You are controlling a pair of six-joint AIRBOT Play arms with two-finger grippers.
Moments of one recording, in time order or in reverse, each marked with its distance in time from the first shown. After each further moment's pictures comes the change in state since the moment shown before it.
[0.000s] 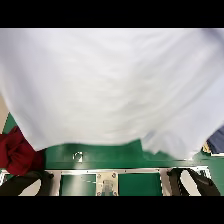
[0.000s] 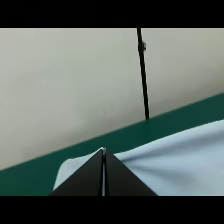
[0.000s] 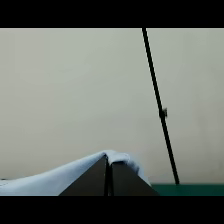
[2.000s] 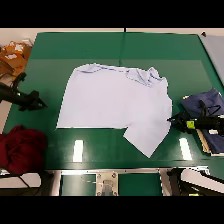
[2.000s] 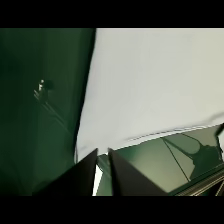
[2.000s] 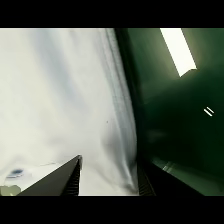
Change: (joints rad) left arm 0.534 -0.385 -0.840 -0.337 -0.464 0.043; right arm -0.209 -0.531 -0.951 -0.277 0.217 -0.092
